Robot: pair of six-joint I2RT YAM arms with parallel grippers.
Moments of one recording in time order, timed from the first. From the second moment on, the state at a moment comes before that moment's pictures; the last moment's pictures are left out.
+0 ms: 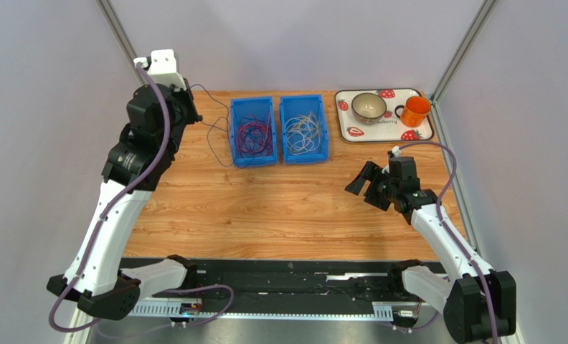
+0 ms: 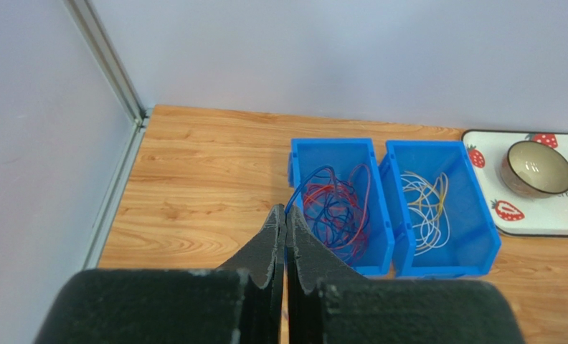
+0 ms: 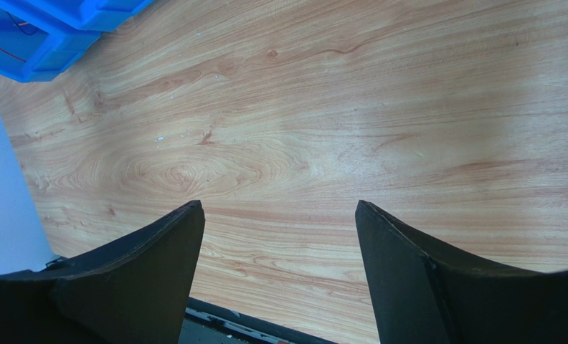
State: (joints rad) left arm -0.42 1.14 1.63 -0.63 -0.45 -0.14; right arm 0.17 1.02 0.65 -0.43 -0.23 0.66
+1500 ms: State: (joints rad) left arm -0.29 1.79 1.83 -0.40 -0.14 -0.16; right arm 0.18 1.01 0.65 -0.43 -0.26 0.59
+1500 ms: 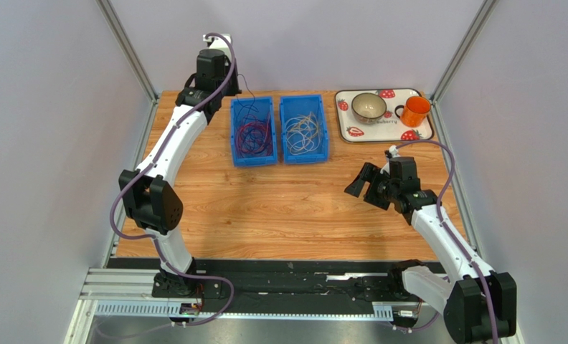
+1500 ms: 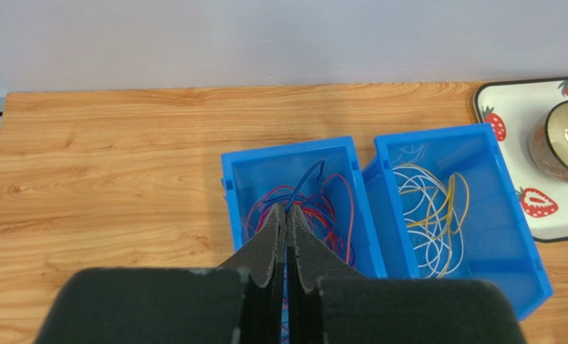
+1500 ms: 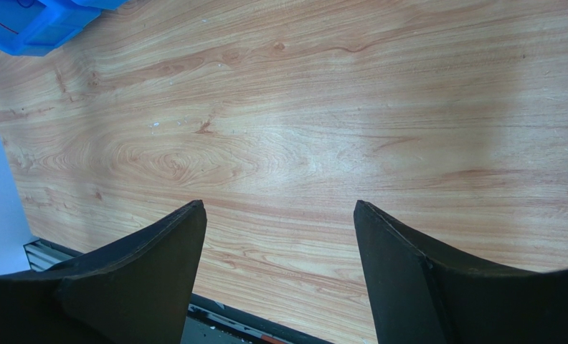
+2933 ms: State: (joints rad) left arm -0.26 1.70 1.60 -0.39 -0.06 -0.24; right arm 0.24 1.07 0.65 -0.41 -0.28 0.62
